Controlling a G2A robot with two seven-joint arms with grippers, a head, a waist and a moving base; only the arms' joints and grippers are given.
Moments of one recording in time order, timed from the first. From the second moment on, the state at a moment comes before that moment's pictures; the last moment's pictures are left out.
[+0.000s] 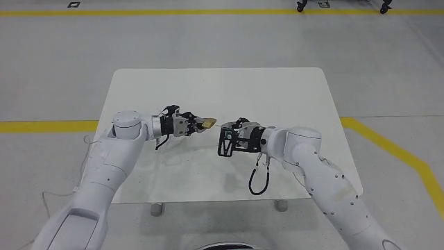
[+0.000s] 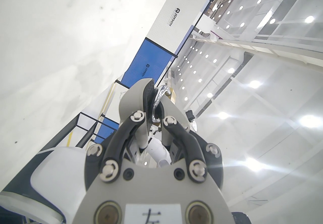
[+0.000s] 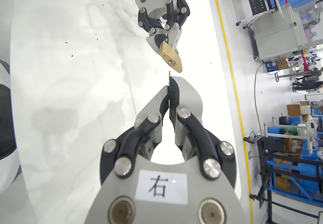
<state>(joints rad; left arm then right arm) 0.92 -1.23 -1.08 -0.92 -0.51 0.34 -1.16 -1.32 -1.23 1.09 -1.90 -1.75 -0.79 0.45</state>
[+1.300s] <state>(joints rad) 0.94 -1.22 -1.06 -0.94 -0.54 0.34 -1.15 -1.34 -1.22 1.00 -1.96 -1.82 -0.74 0.47</state>
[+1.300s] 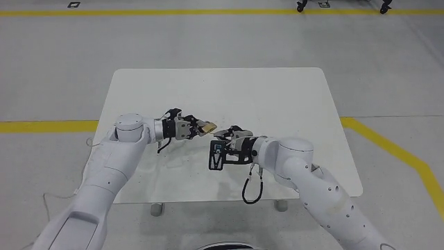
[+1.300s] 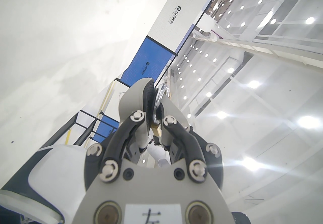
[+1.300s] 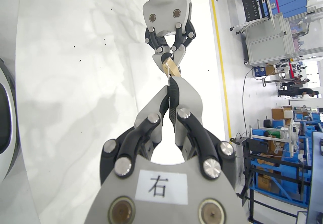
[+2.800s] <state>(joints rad) 1.03 -1.18 -1.10 -1.22 -0.52 0.51 -0.92 -1.34 -1.19 0.82 -2.03 -2.56 -0.74 0.39</state>
